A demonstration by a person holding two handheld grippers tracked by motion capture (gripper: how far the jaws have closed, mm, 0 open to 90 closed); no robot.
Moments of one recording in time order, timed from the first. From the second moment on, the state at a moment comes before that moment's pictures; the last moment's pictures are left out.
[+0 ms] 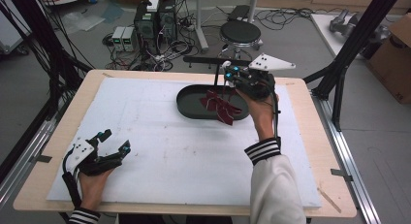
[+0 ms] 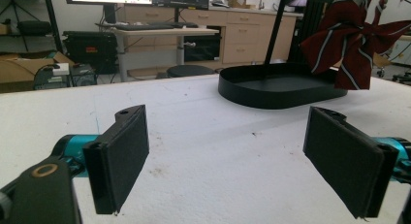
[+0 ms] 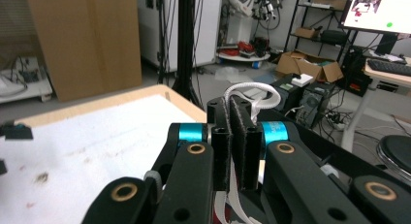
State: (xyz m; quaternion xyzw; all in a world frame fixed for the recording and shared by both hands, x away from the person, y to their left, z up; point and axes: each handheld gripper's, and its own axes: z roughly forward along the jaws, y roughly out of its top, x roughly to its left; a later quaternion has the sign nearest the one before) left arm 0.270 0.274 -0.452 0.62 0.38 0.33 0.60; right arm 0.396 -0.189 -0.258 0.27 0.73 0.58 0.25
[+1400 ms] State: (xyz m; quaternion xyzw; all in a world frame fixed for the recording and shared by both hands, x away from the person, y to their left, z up) left arm 0.272 0.274 -0.452 0.62 0.39 0.33 0.60; right arm 0.492 -0.195 -0.286 0.32 0.72 0.55 0.26
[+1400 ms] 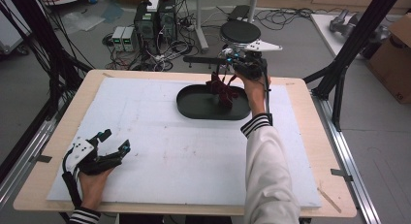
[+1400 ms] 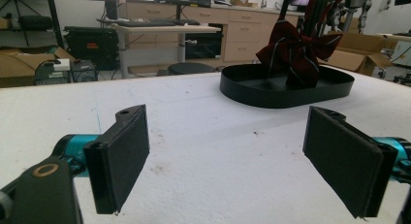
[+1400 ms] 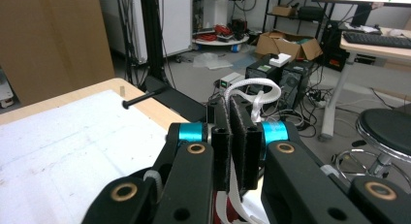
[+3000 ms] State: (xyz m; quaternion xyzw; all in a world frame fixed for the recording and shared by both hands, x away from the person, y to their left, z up) left arm 0.271 0.274 -0.452 0.61 0.39 0.33 0.60; right arm 0.435 -0.225 -0.271 0.33 0.72 0.55 0.26
